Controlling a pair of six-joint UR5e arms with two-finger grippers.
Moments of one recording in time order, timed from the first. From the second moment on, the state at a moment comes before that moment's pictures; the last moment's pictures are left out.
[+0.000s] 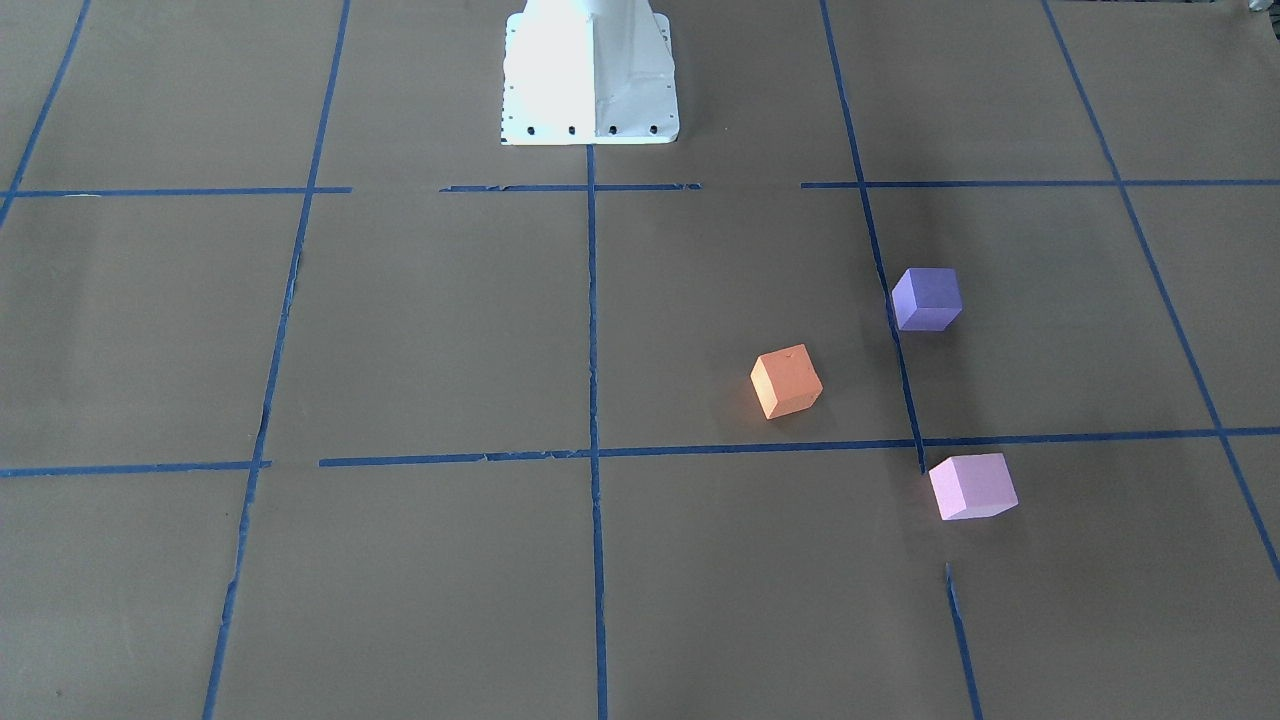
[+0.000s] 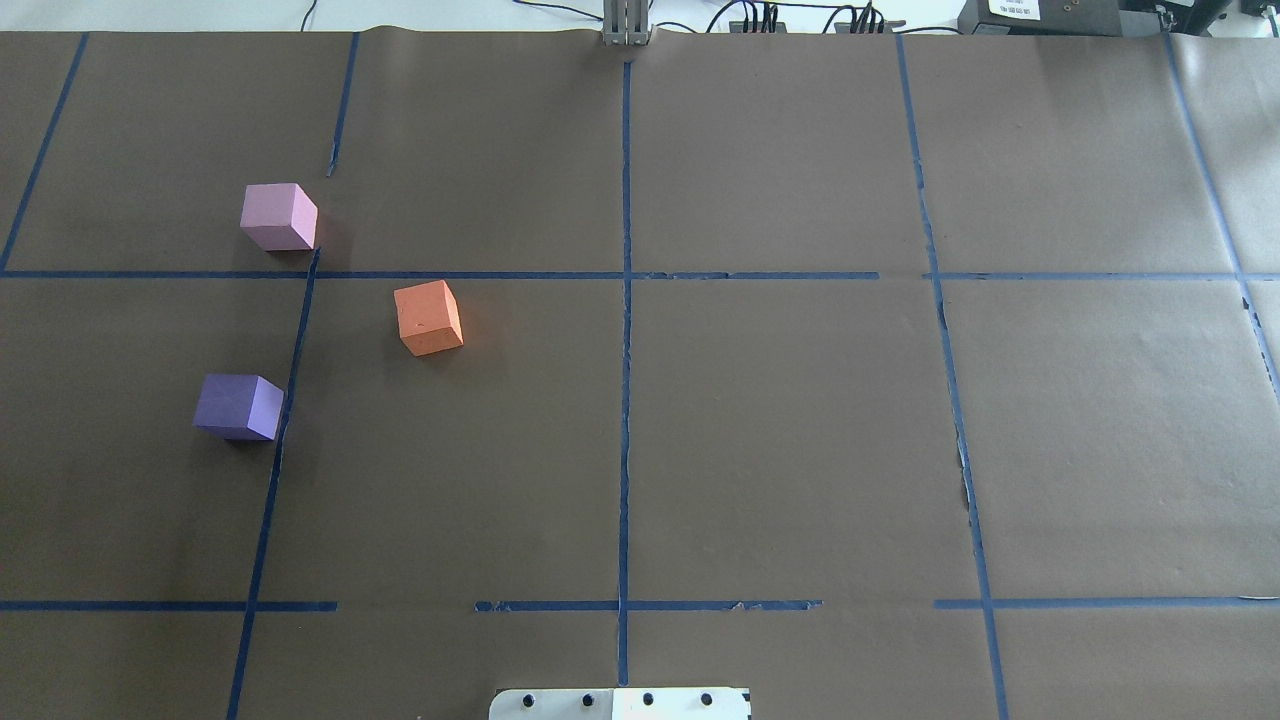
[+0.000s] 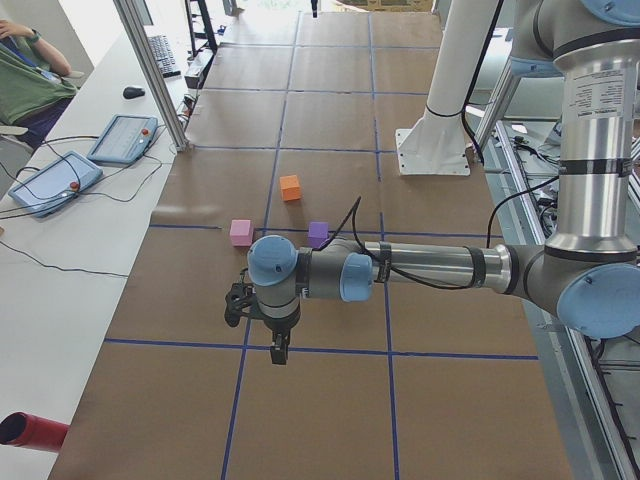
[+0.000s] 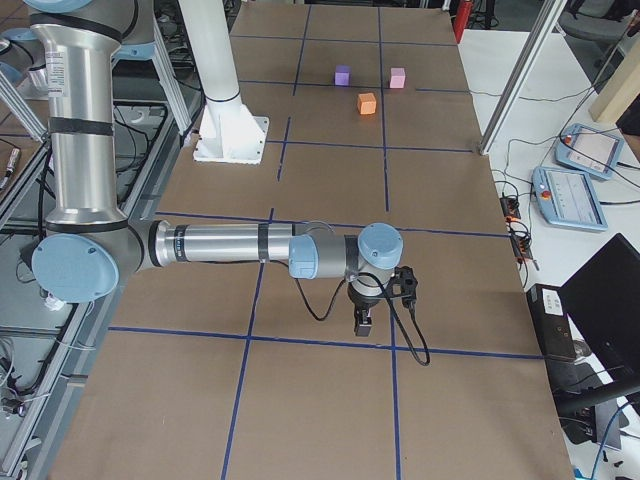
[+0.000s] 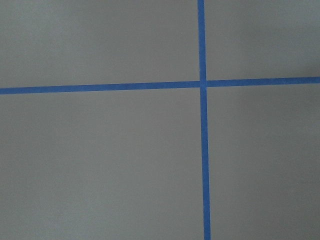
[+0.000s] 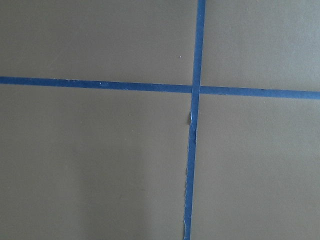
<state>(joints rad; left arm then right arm) -1.58 -1.51 -1.66 -1.57 -2.32 0.01 1.48 -1.59 1.63 -1.57 2.36 0.05</state>
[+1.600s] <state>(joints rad) -1.05 -1.92 -1.93 -1.58 -2.24 -0.87 1.48 -1.59 1.63 -1.57 2.36 0.05</state>
